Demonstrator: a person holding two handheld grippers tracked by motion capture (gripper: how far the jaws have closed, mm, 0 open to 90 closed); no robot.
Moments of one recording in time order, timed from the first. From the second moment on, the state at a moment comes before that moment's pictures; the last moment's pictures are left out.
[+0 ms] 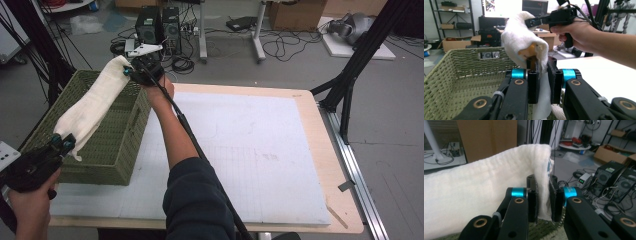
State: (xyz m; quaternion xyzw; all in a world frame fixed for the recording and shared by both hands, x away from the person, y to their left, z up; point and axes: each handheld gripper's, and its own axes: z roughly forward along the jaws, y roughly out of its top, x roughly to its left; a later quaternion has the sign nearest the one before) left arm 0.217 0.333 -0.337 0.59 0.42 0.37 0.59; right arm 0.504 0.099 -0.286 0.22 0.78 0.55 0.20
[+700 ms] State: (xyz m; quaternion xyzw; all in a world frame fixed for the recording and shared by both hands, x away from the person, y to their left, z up) left arm 0.222 0.348 -0.340 0.54 0.49 0.35 0.58; right arm 0.510 0.126 -0.322 0.25 0.81 0.51 0.17
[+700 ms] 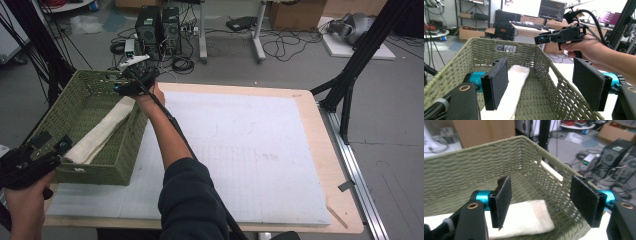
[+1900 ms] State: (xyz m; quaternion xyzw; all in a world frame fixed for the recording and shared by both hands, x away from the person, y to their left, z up) left arm 0.241 0.295 -0.337 0.63 0.42 0.27 0.59; right arm 0.455 -0.012 -0.296 0.23 0.81 0.52 0.16
